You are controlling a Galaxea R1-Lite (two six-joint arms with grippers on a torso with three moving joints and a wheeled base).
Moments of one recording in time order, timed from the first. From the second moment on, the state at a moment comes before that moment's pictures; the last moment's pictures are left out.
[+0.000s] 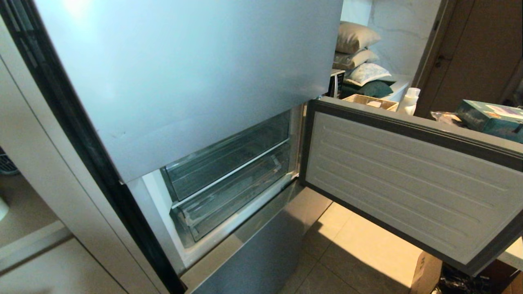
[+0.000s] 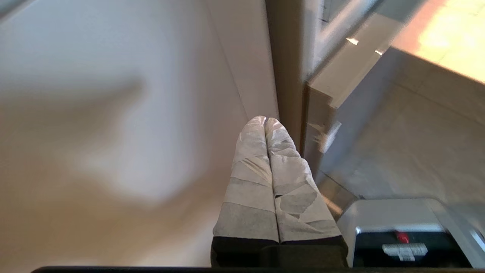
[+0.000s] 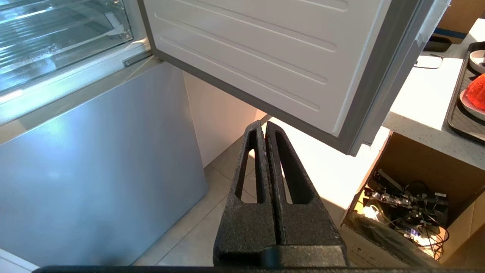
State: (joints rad) left arm 0.21 0.34 -0.02 0.04 -0.07 0.25; right arm -0.01 0.00 -0.02 0.04 -0.03 0.04
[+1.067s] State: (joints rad) left arm 0.01 0.06 0.00 0.00 -0.04 0.10; right arm -0.01 0.00 -0.02 0.04 -0.03 0.04
